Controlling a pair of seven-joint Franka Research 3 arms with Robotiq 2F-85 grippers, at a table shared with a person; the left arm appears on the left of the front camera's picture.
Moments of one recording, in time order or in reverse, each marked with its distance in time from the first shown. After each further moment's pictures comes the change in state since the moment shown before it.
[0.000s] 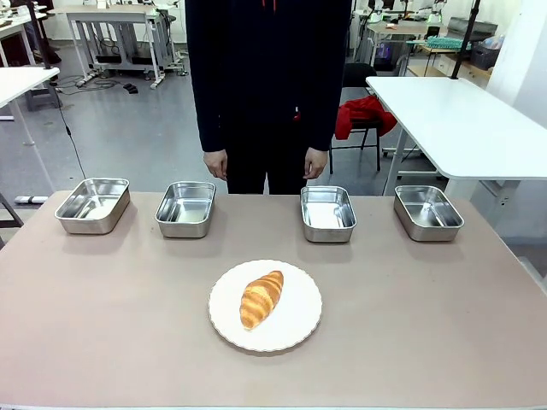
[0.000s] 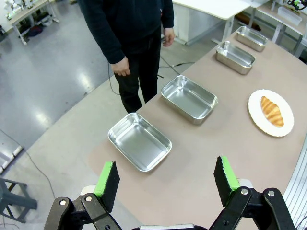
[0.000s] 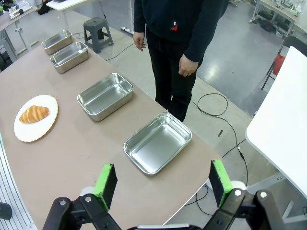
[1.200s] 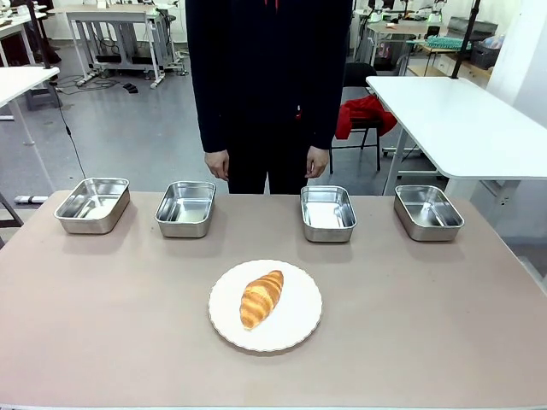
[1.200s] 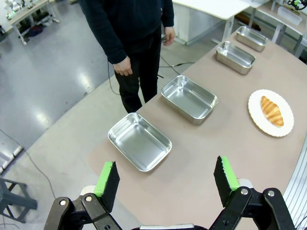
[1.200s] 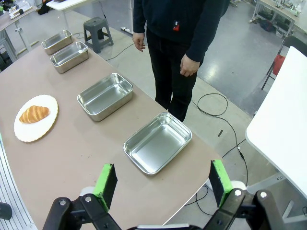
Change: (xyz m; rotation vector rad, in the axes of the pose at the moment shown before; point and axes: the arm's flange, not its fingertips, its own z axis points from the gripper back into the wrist) left arm 0.000 0.000 0.000 0.000 0.000 0.000; right arm 0.000 0.000 0.000 0.000 0.000 0.000
